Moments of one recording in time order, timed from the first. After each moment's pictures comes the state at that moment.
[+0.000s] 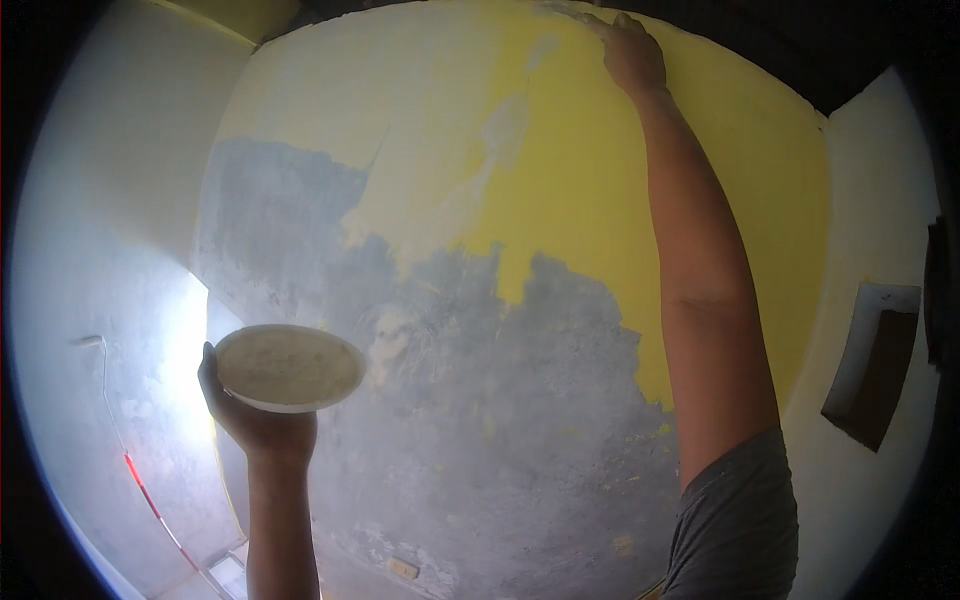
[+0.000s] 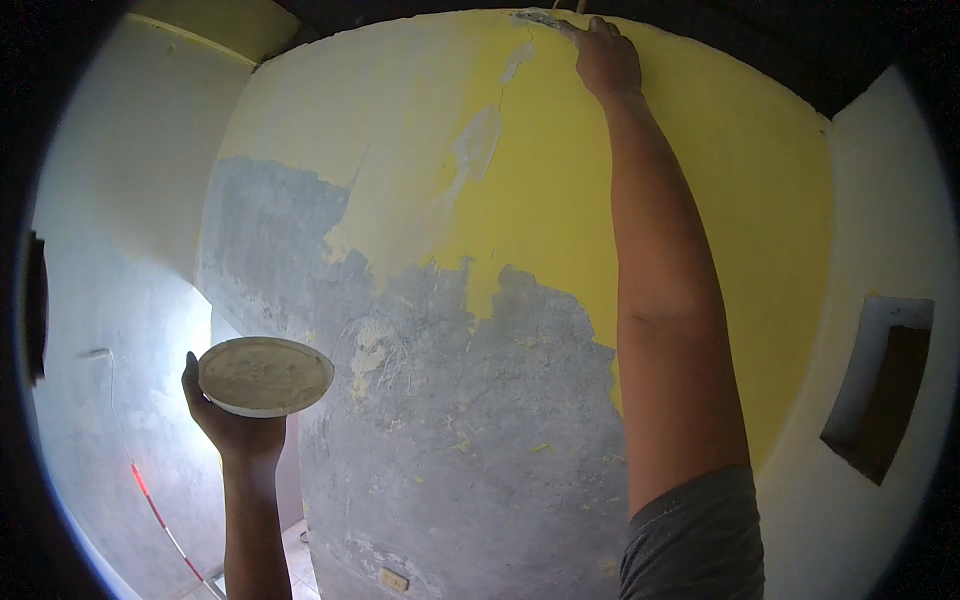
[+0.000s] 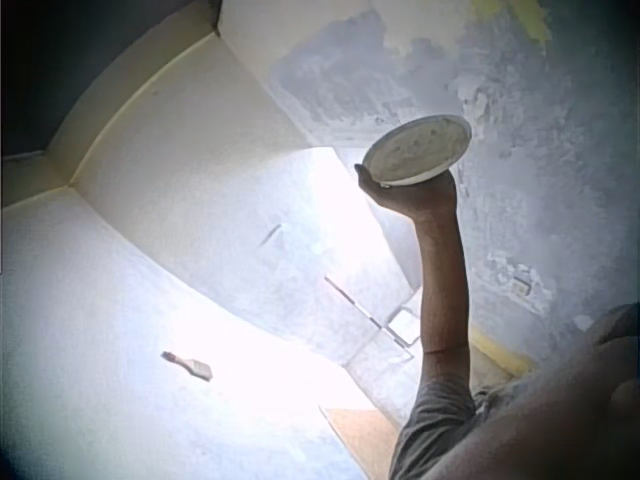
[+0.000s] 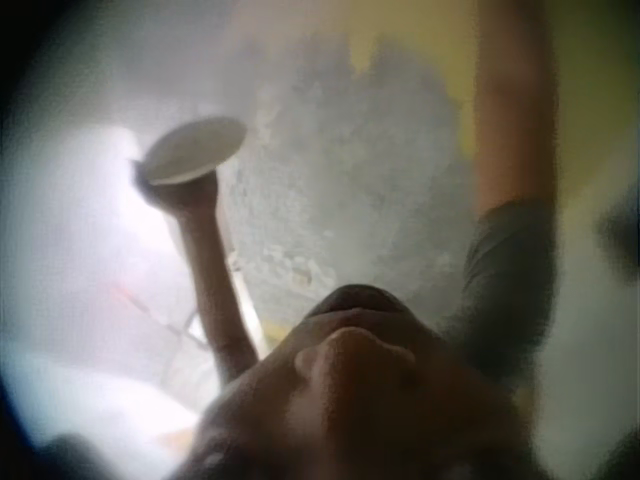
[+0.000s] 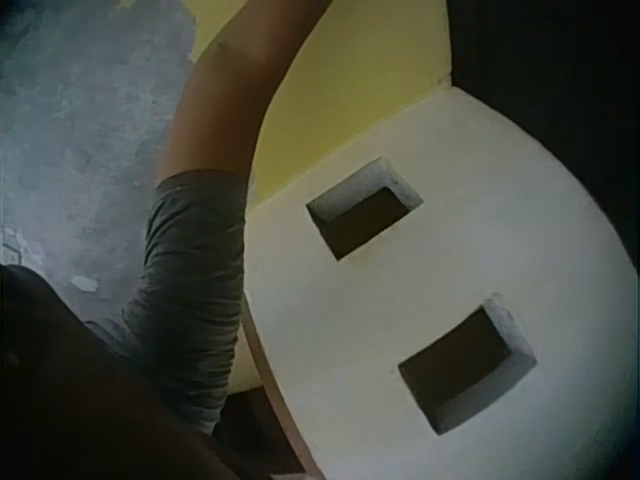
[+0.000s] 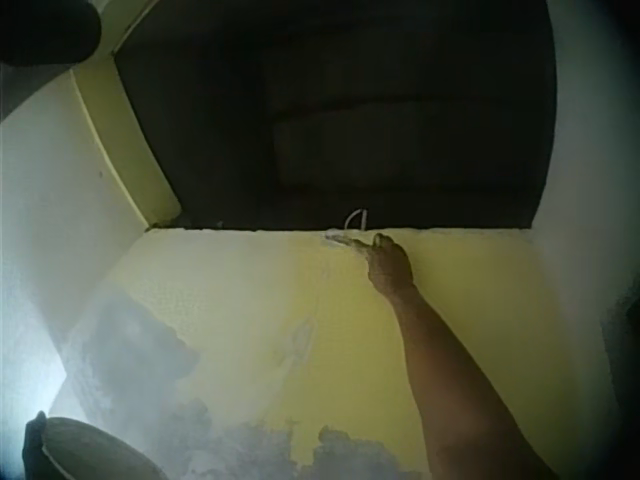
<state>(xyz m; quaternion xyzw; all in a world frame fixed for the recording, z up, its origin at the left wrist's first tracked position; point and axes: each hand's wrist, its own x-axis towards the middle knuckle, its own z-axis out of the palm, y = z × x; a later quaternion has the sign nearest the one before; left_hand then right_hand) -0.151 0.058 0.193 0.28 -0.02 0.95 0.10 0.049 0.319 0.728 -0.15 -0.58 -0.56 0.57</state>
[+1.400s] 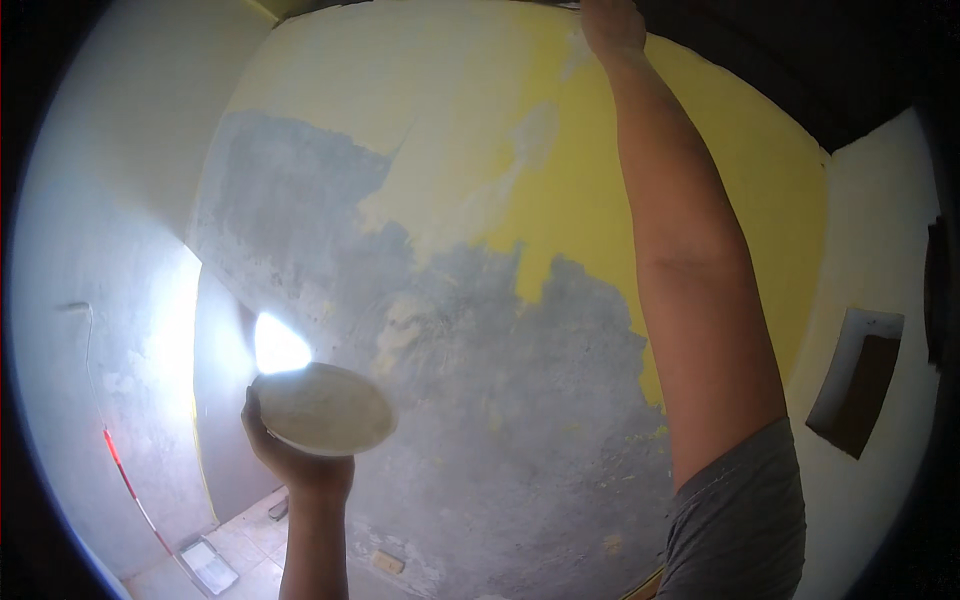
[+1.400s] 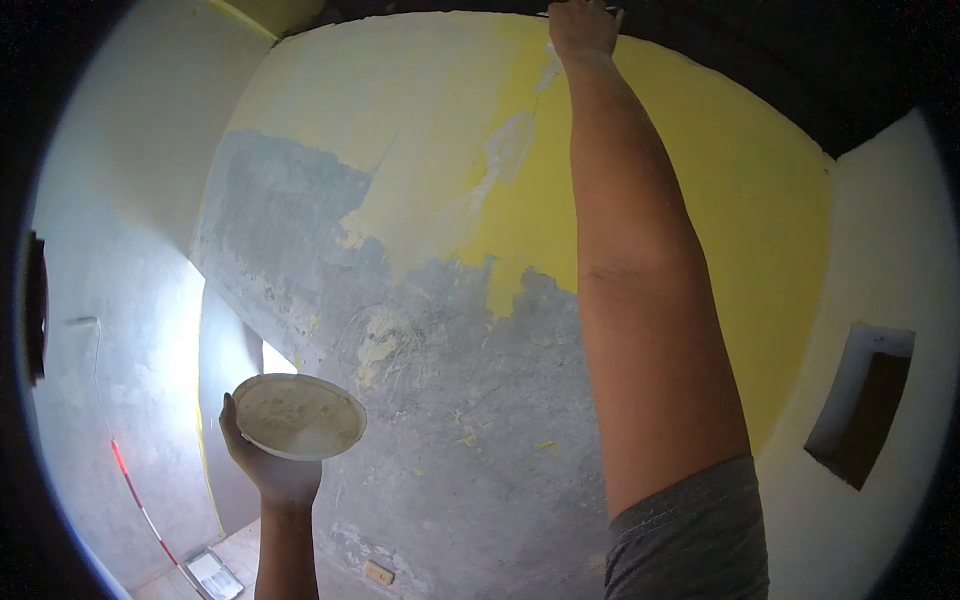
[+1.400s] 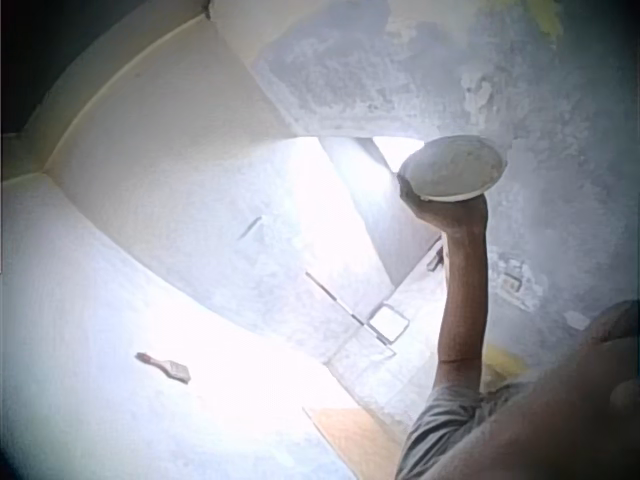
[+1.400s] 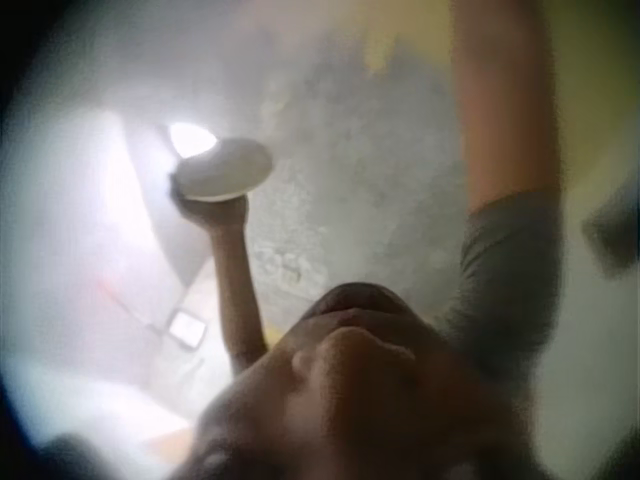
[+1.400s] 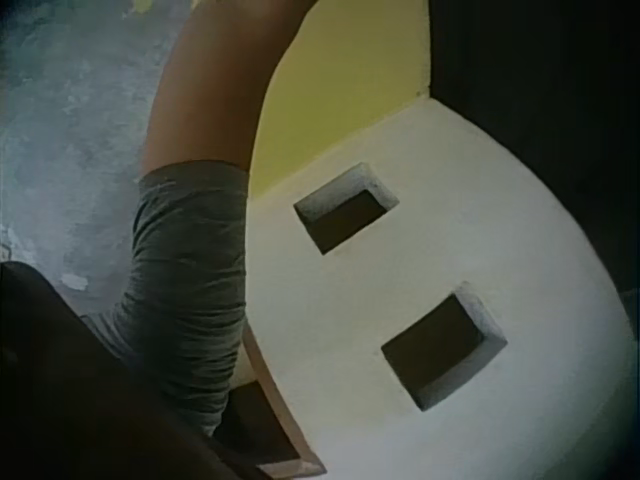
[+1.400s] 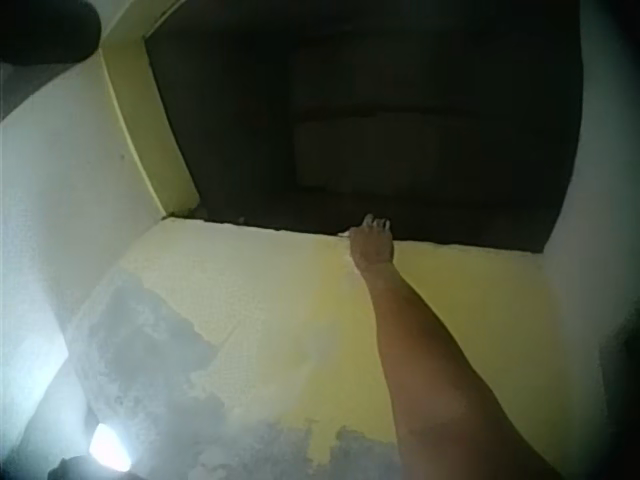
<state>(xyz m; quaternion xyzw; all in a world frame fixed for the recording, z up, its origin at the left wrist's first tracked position) -0.115 0.087 0.141 0.12 0.03 0.99 0.08 -0.033 0.232 0.737 -0.26 -0.50 -0.62 0.55</state>
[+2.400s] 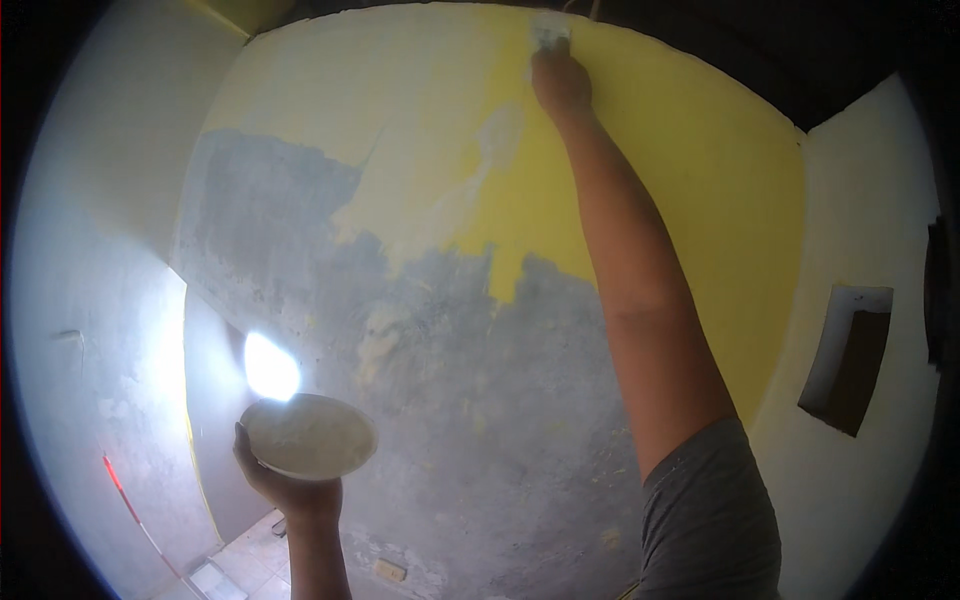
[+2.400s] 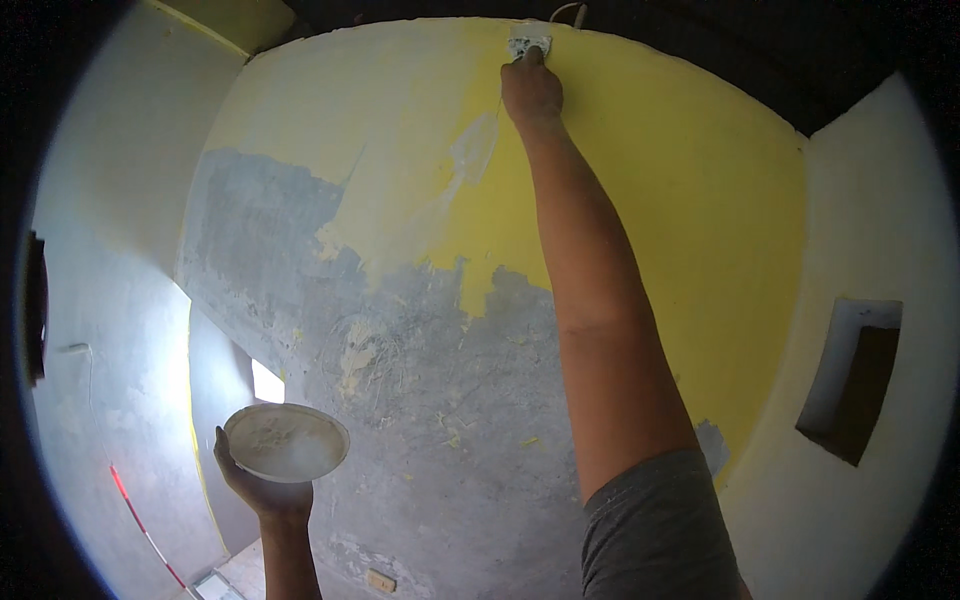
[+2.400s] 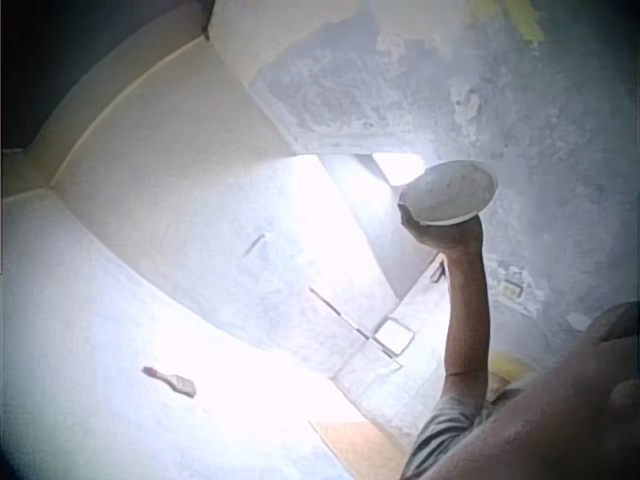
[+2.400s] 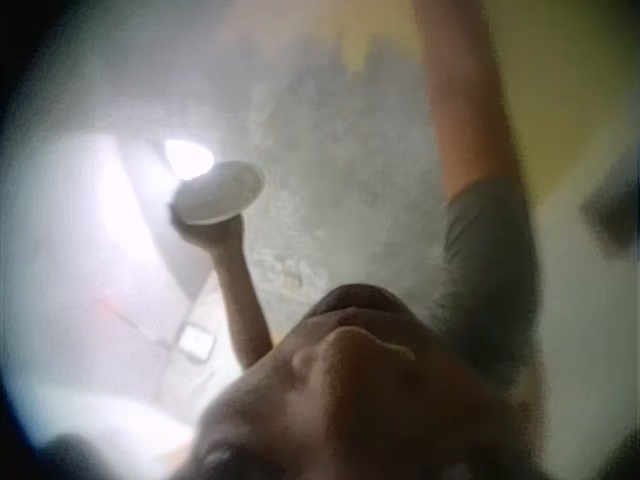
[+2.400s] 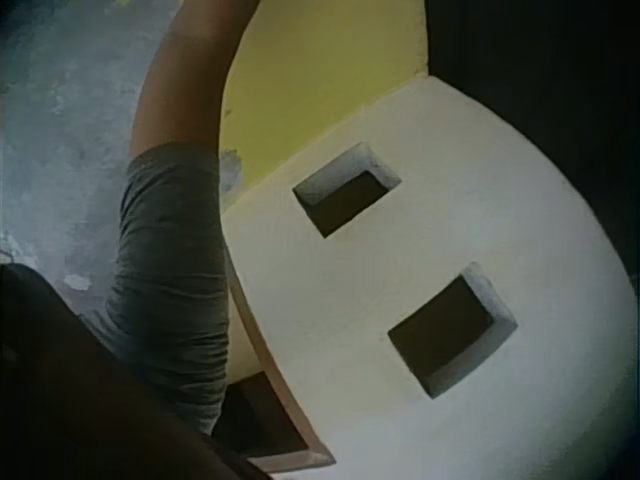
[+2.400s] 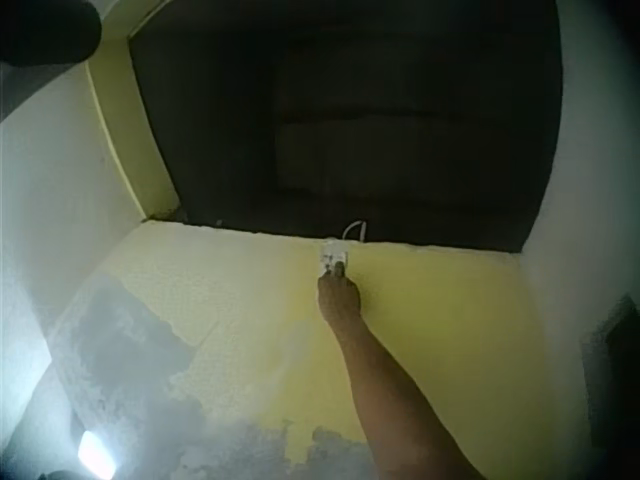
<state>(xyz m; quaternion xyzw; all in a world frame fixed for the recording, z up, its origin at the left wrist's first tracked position) -0.120 0.087 0.104 0.23 0.00 0.97 0.06 -0.048 0.306 0.682 -0.21 -0.60 -0.55 0.54</state>
